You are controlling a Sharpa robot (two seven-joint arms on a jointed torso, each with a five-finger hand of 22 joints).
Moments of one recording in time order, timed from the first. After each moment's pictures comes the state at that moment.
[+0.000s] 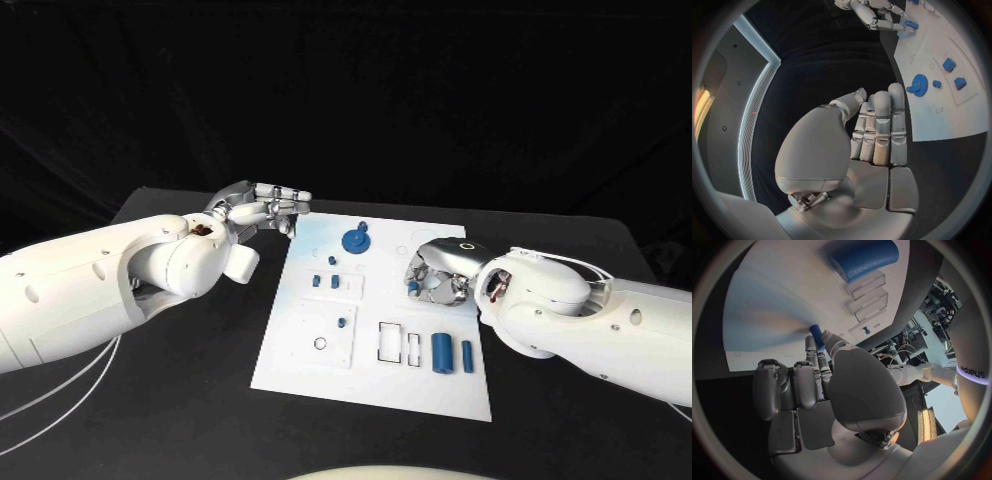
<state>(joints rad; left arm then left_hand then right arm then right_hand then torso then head) 1.20 -0.94 0.04 1.56 -0.14 -0.29 0.13 1.38 -0.18 0.50 -0.01 0.05 1.05 0.17 0.09 0.10 1.15 0.09 0.29 0.22 1.22 0.01 0.94 0.55 0.17 1.13 0.09 0.80 0.62 1.21 -0.85 -0.12 1.69 -1.61 -0.21 -0.29 1.45 -0.08 0.29 0.13 0.17 1.12 0.12 0.09 0.14 1.15 0.06 0.18 0.15 1.47 -0.01 1.37 1.23 0.05 1.47 0.10 1.38 1.31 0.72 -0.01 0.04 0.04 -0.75</state>
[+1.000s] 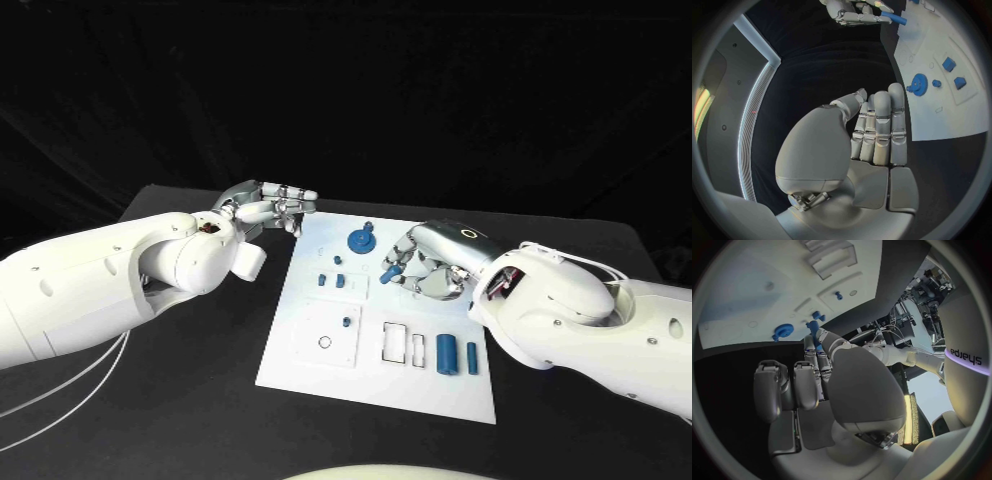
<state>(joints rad) 1.20 -0.92 0.04 1.55 -0.13 -0.29 0.13 1.39 -0.17 0.50 -0.01 0.05 1.05 0.17 0.09 0.10 1.14 0.09 0.29 0.22 1.22 0.01 0.94 0.55 0.17 1.13 0.09 0.79 0.62 1.24 -0.86 -0.10 1.86 -1.59 -0.37 -0.27 1.48 -0.08 0.36 0.07 0.20 1.16 0.11 0.11 0.15 1.19 0.07 0.17 0.16 1.47 -0.02 1.37 1.24 0.05 1.47 0.09 1.40 1.31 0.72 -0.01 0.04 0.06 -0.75</state>
